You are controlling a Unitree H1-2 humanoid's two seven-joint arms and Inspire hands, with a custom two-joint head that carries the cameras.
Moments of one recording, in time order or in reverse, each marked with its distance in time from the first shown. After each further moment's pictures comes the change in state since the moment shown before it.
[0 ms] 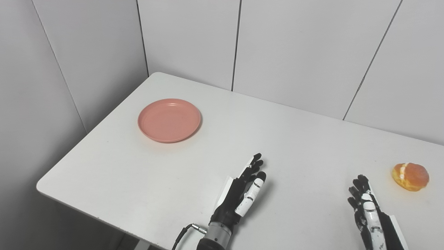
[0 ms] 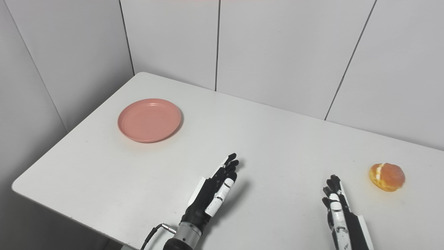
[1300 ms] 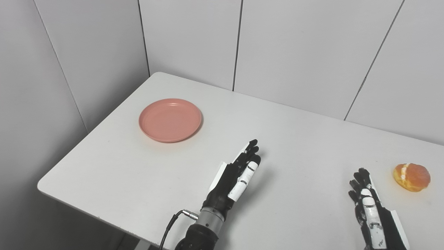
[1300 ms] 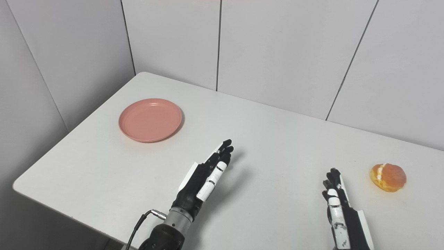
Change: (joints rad) left arm -0.024 0.030 0.076 -0.246 -0.029 0.217 -0.108; right arm 0.001 0.017 0.027 -0.070 -0.039 0.014 -0.020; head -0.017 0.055
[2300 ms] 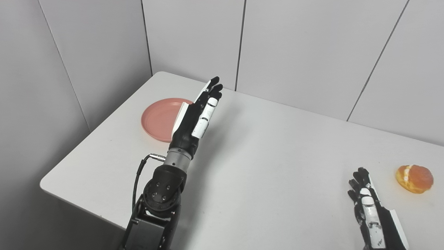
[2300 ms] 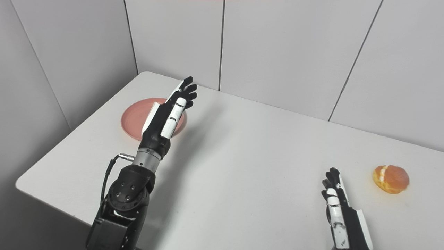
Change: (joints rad) left arm -0.263 0.149 0.285 0.019 -0.188 0.043 -0.005; right arm 0.000 0.004 0.002 -0.004 -0.001 0.006 -0.003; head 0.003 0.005
